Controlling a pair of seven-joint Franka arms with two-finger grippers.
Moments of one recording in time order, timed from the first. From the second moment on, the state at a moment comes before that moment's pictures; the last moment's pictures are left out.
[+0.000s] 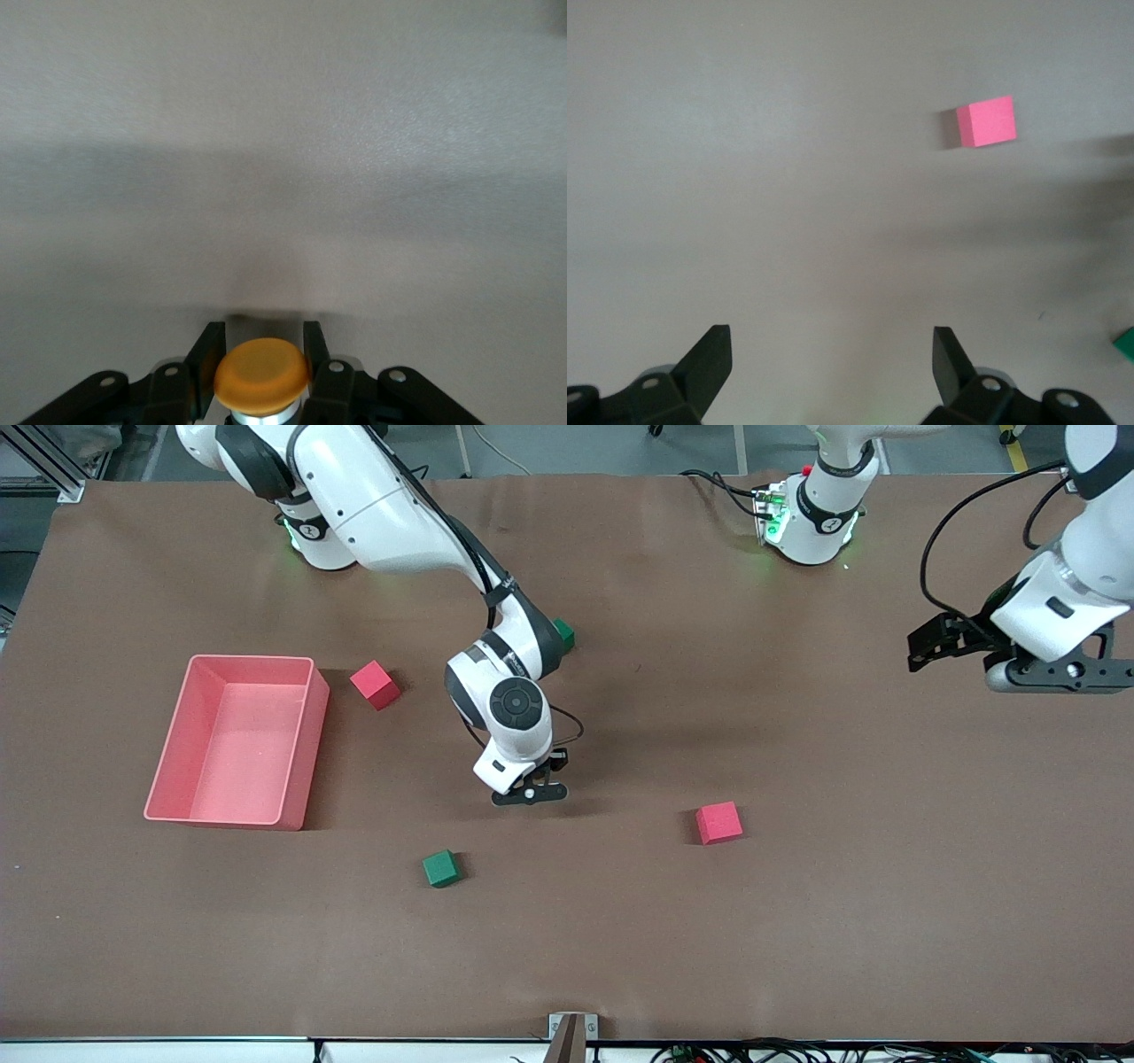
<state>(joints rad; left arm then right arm) -0.03 -0.02 -0.10 -1.70 -0.01 1.64 -0.10 0.72 0.85 -0.05 -1.43 0.04 2.23 0.56</state>
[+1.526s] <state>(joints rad) -0.27 0.27 -0.22 -1.75 -0.04 2.02 -0.48 0.39 0.29 -0.10 -1.35 0.02 1.69 0.38</state>
